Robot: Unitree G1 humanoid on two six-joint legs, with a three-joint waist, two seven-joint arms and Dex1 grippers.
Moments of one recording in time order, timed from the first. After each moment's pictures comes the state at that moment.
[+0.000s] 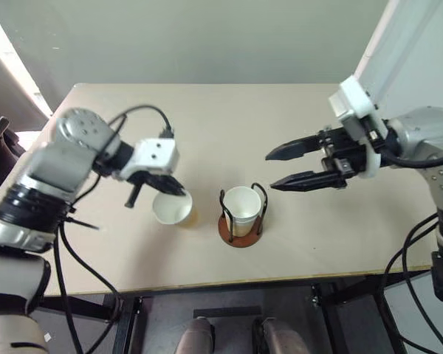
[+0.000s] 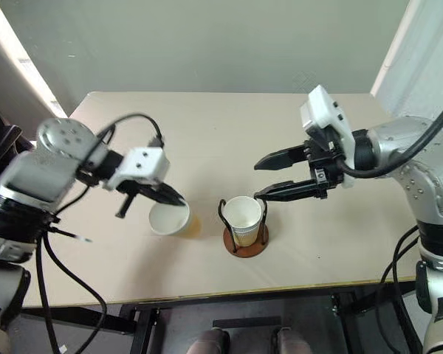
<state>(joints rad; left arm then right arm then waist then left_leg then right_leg) -1.07 1.02 -0.41 0.23 -0.24 0.18 -1.57 -0.92 -0.87 0.04 -0.30 0.70 0.90 1.30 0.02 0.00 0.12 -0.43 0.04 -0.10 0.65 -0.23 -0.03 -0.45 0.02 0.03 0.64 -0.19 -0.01</state>
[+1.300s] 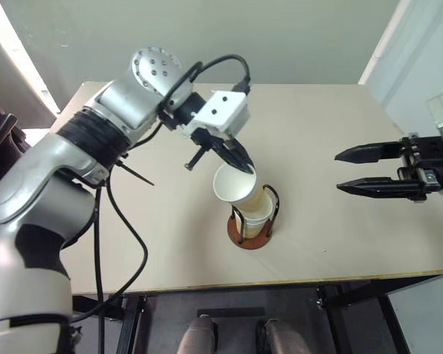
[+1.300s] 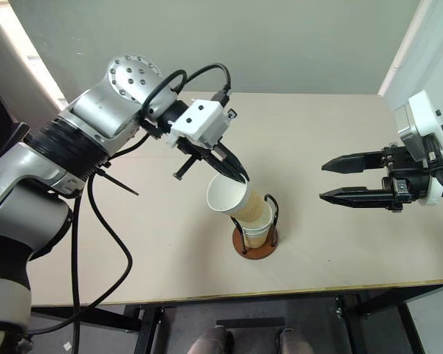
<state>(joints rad) -1.57 0.73 -0.98 0.57 -0.65 -0.18 -1.57 -0.60 -1.15 -0.29 -0.37 0.86 0.87 1.26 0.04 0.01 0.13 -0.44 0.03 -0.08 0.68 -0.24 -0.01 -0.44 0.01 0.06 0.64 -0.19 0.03</state>
